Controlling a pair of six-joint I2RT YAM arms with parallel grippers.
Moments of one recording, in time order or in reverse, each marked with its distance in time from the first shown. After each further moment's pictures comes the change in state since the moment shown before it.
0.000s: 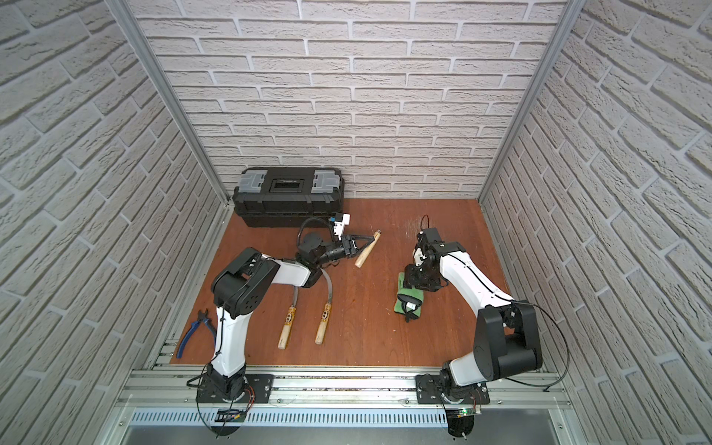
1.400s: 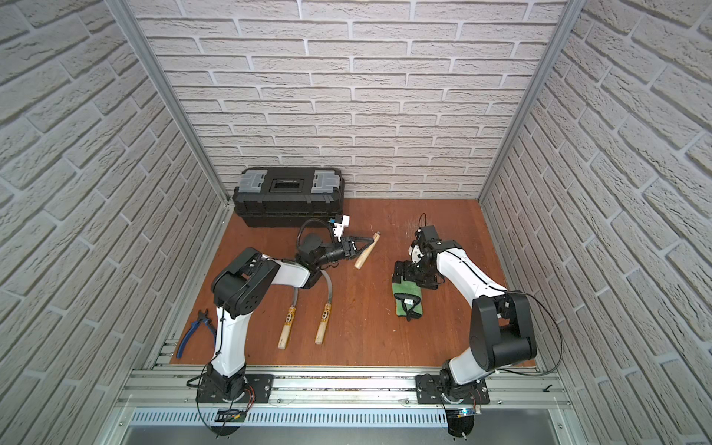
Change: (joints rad) left arm 0.001 0.000 -0.016 0.000 0.000 0.001; right arm 0.000 0.048 0.027 0.061 -0.077 0.009
